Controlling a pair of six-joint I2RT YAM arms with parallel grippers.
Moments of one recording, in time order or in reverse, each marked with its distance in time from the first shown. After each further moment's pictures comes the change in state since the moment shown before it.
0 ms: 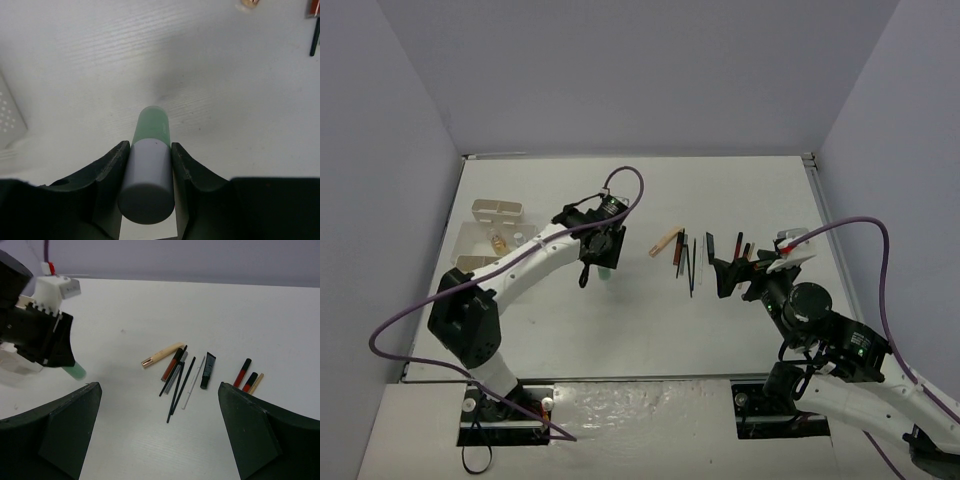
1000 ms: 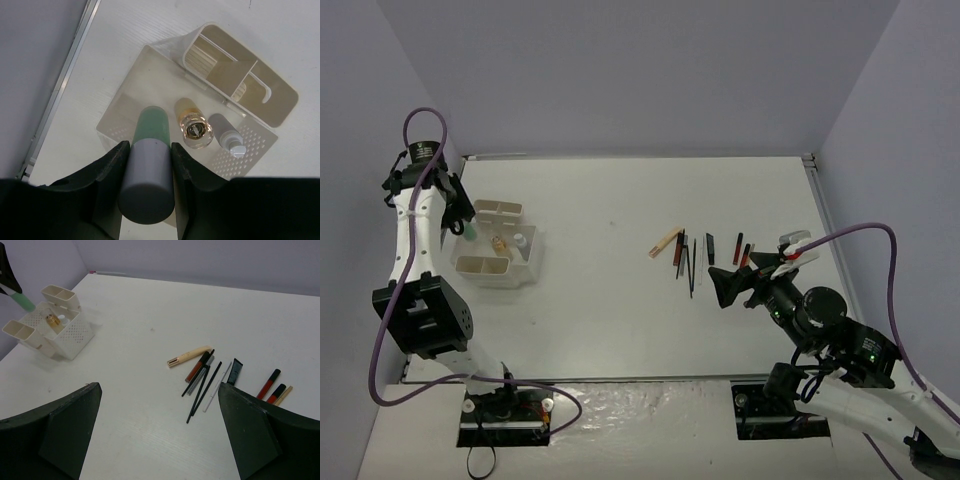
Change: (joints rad) left arm 0.942 -0.004 0.295 -0.184 0.093 0.154; right arm 0.000 -0.034 0.017 -0.001 -0.151 -0.016
